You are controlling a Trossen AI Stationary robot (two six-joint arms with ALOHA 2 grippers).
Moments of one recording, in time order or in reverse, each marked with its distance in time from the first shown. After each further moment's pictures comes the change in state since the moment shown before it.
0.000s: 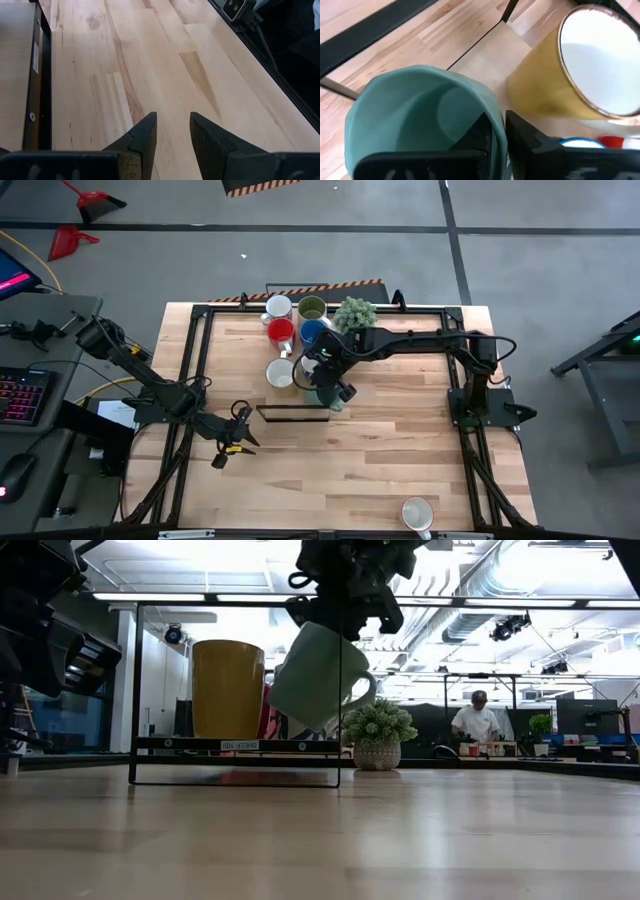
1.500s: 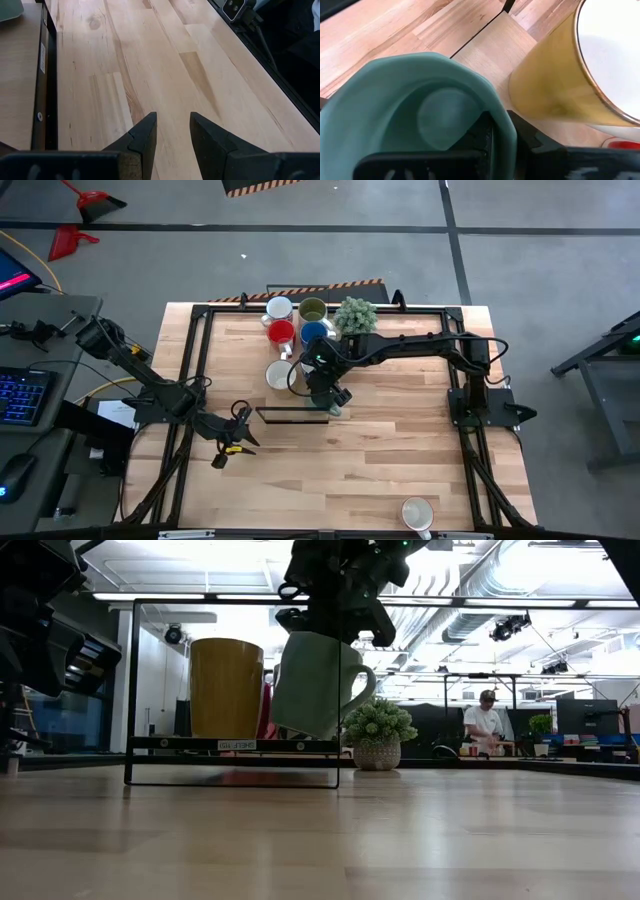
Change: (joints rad) left arm 0.000 0.000 0.000 0.001 0.000 0.000; right arm 0.019 0.057 0.009 0.022 0.039 0.017
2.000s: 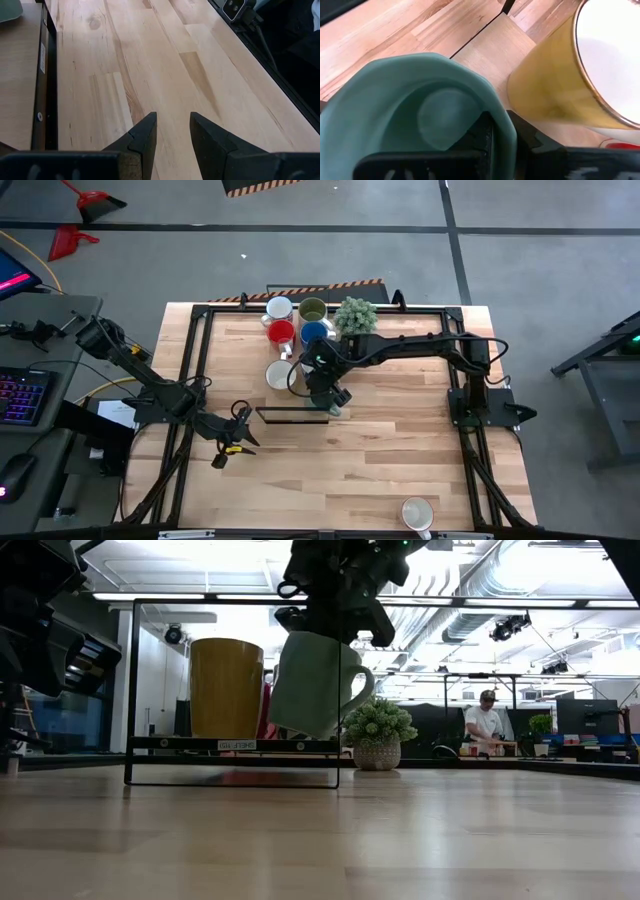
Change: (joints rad) left arm 0.000 0.000 0.000 0.000 0.000 0.000; right arm 0.005 -0.001 0.000 0.009 0.009 -0.001
